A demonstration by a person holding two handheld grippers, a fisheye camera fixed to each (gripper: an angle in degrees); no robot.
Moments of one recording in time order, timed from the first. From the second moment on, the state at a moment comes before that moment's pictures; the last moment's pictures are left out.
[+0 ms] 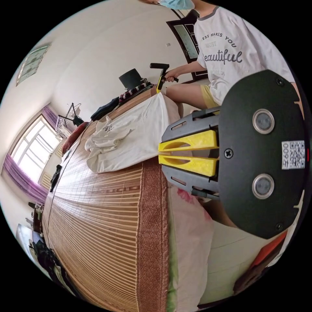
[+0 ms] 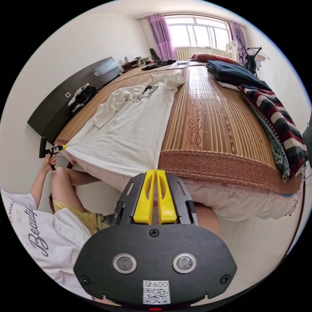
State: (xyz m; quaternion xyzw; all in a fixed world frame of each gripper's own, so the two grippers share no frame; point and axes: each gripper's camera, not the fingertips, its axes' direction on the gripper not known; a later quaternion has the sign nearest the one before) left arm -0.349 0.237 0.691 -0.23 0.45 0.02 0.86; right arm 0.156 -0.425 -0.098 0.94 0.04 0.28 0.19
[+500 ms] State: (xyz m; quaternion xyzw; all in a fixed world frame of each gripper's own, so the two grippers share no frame) left arm -0.217 0.252 0.542 -0.05 0.29 0.24 0.92; right arm 0.143 -0.414 -0.134 0.95 0.05 0.28 0.12
